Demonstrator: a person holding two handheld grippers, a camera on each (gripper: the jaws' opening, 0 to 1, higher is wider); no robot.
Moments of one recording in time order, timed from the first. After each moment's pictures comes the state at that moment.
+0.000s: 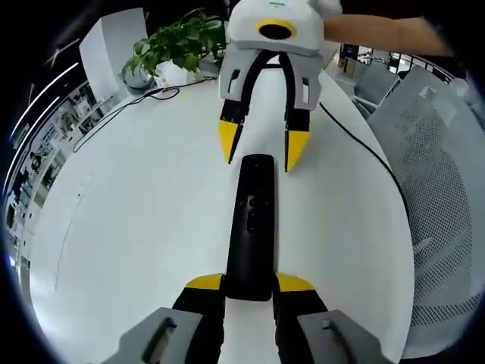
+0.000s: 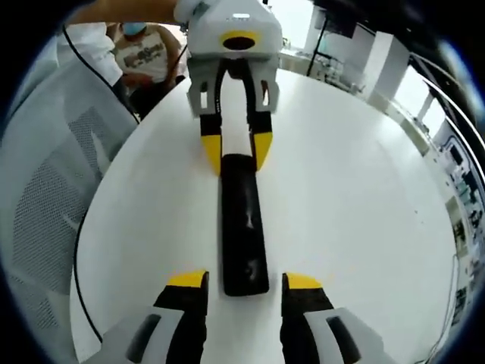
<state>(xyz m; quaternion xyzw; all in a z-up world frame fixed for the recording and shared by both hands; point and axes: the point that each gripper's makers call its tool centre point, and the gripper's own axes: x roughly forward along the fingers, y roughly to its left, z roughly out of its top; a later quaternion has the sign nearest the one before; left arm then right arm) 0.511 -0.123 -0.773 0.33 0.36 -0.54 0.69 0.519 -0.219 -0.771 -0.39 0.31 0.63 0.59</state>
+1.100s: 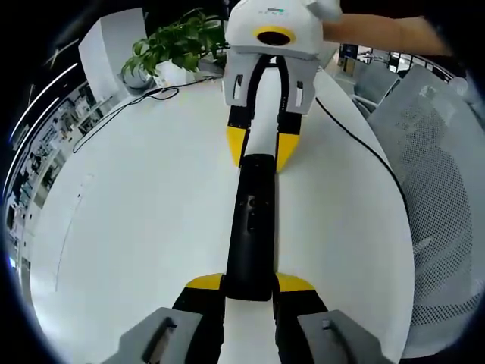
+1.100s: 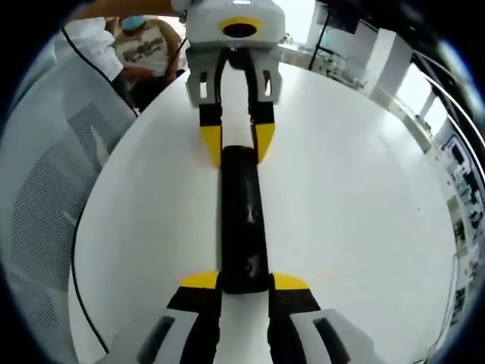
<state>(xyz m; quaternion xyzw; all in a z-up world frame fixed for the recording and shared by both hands) 0.510 -0.121 -0.773 0.33 0.36 -0.54 0.68 0.518 -0.219 -0.775 -0.40 0.32 0.62 0.59</state>
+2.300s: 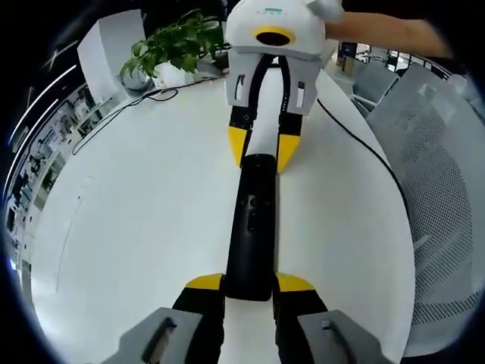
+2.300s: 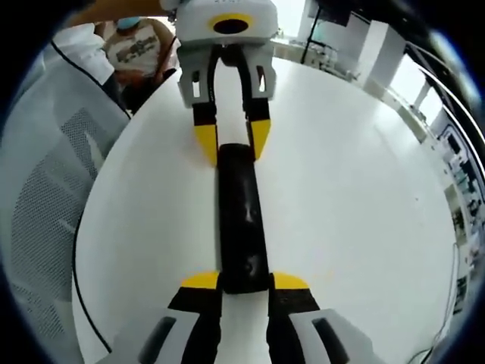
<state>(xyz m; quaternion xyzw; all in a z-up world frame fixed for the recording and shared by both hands) 0.511 -0.123 -0.774 0.33 0.36 -0.54 0.68 0.519 -0.222 -0.778 -0.40 0.34 0.61 0.60</state>
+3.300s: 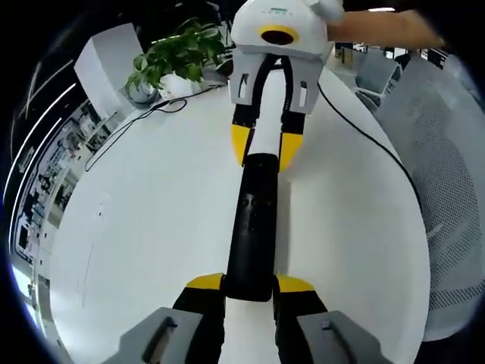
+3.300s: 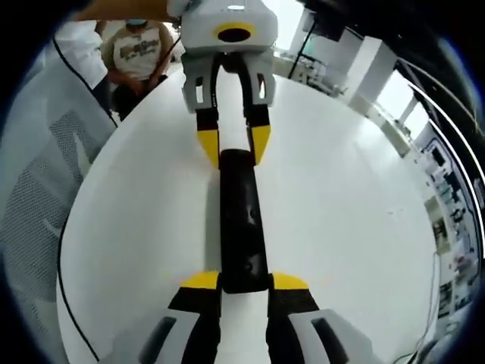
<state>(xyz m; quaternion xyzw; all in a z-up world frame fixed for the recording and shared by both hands) 0.549 -0.118 -0.750 0.37 0.32 -0.52 0.70 0.552 -0.216 -0.751 -0.42 0.27 0.58 0.64</state>
